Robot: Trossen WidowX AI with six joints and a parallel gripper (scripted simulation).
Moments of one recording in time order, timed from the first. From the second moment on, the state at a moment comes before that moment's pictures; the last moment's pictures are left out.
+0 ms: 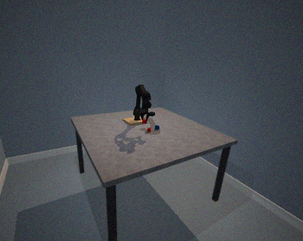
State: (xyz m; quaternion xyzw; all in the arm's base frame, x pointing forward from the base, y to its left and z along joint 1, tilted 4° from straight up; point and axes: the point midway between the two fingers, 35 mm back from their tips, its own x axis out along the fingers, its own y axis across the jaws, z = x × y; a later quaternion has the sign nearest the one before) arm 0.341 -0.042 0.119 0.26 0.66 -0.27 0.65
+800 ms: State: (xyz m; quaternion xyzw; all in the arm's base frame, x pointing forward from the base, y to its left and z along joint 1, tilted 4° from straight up) arm 0.336 0.037 0.106 0.08 0.71 -0.08 0.70
